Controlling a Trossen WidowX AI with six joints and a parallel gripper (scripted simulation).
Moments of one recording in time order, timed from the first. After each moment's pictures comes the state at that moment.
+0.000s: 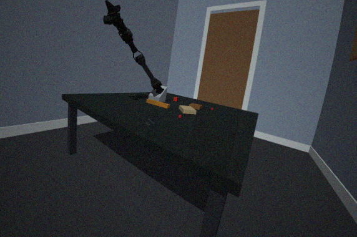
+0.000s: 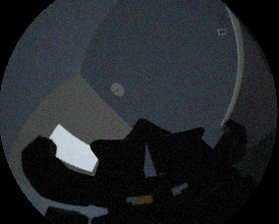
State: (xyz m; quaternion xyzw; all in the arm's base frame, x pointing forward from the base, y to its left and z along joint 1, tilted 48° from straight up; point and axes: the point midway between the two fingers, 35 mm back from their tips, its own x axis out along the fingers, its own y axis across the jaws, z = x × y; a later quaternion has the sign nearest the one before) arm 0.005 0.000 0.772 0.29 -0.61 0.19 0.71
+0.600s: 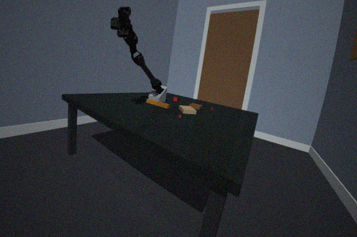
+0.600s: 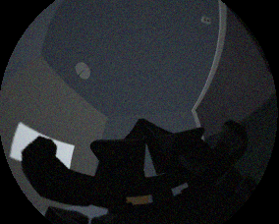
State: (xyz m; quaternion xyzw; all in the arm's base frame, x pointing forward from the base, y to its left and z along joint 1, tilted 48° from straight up) arm 0.178 -0.059 0.732 0.34 -0.48 0.07 0.81
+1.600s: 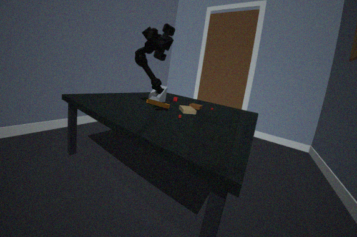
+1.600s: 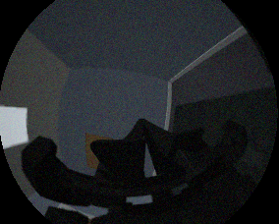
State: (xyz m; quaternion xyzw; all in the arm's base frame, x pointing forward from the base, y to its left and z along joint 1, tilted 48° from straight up) arm 0.413 -0.031 0.568 0.26 -0.17 -0.04 0.95
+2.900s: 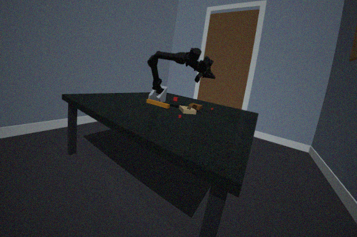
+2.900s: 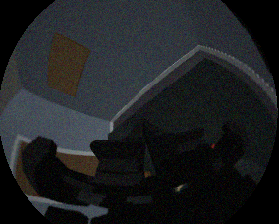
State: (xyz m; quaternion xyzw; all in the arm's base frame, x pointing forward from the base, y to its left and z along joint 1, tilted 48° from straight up) arm 0.529 0.099 0.251 -0.02 0.26 -0.01 0.96
